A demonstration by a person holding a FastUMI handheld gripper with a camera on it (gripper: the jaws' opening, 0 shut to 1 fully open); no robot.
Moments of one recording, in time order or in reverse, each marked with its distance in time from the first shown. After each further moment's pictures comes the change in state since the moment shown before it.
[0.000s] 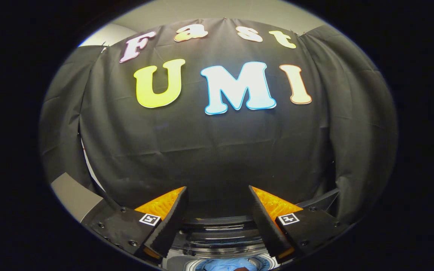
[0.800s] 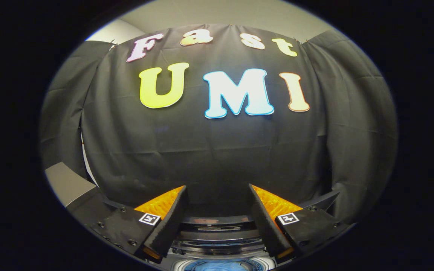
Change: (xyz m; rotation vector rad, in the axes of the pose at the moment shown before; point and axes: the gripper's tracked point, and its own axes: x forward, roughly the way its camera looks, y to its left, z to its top) arm -0.024 -0.005 -0.008 -0.072 -0.119 -0.004
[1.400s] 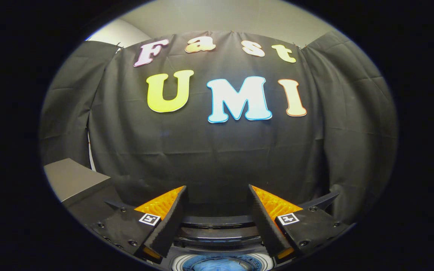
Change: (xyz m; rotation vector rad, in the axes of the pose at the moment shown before) arm -0.049 0.001 -0.010 -0.011 -0.042 0.013
